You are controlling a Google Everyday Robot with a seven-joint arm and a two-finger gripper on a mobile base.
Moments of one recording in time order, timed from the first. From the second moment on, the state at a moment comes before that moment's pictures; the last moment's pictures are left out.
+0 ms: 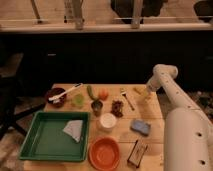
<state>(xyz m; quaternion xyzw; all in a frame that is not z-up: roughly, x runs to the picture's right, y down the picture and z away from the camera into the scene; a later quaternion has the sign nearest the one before) 0.302 0.034 0.997 -0.25 0.02 0.42 0.87</state>
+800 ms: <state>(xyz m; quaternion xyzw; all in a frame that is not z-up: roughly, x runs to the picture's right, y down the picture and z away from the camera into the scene) 0.314 0.048 1.023 -0.28 0.03 0.43 0.86</state>
